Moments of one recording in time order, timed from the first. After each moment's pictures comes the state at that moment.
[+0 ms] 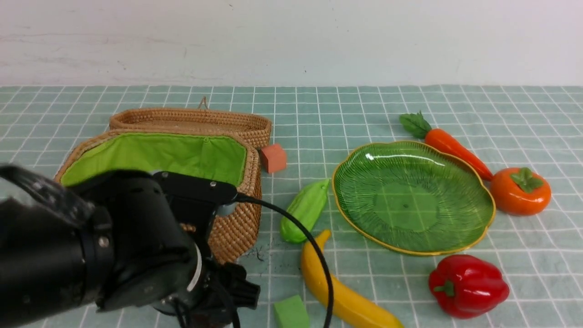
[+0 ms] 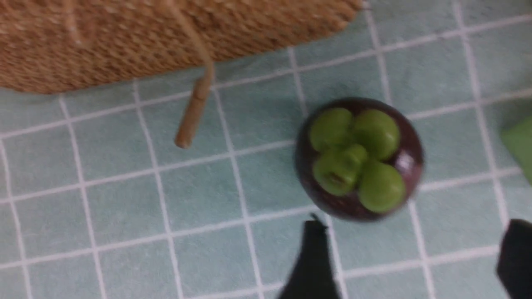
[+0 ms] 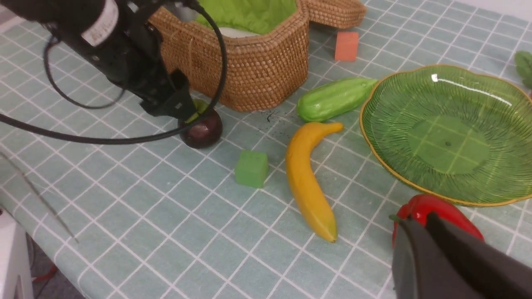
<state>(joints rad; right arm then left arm) 0.50 0.40 -0.87 0.22 1.01 -0.15 -0.80 1.44 -0.87 0.46 0.77 -0.92</state>
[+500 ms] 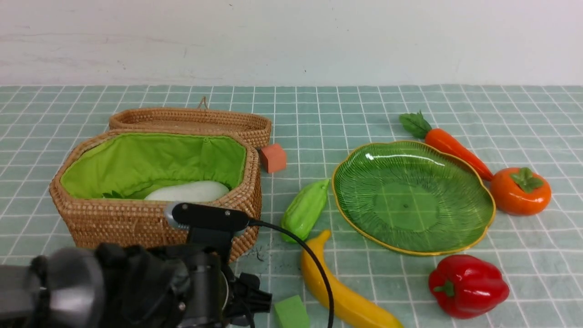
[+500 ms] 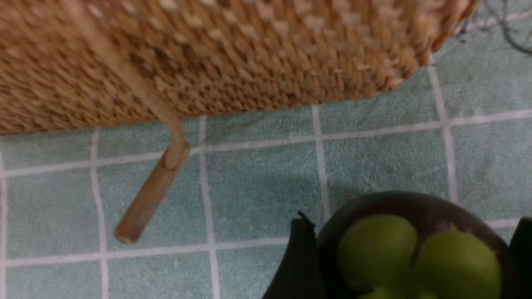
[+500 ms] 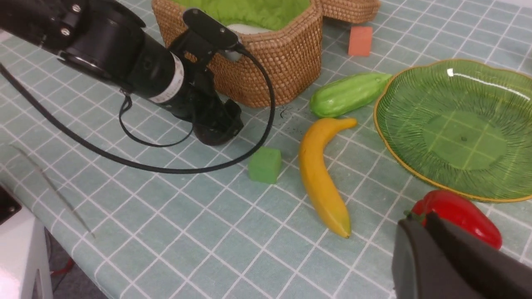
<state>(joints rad) 0.50 0.40 -0.87 0.25 1.03 -0.15 -0.80 1.66 -0.79 0.83 0.54 -1.37</state>
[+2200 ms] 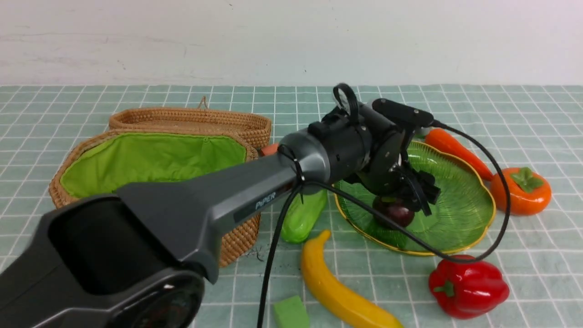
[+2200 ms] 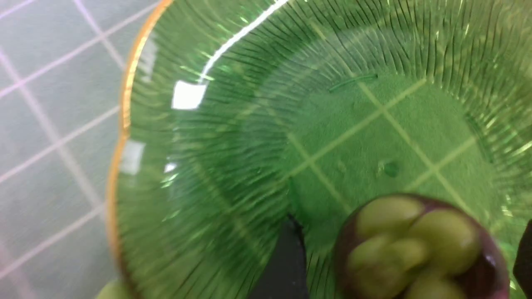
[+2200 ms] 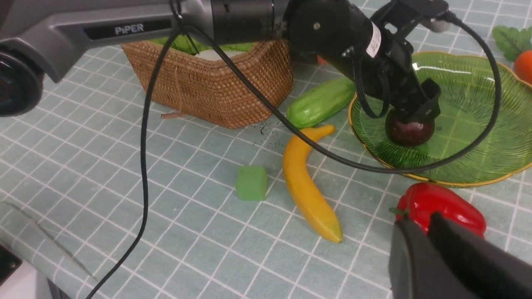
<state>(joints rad) 0.50 0.40 -0.92 0.17 1.04 0.03 -0.77 2.33 -2.09 0.13 0.68 -0.26</state>
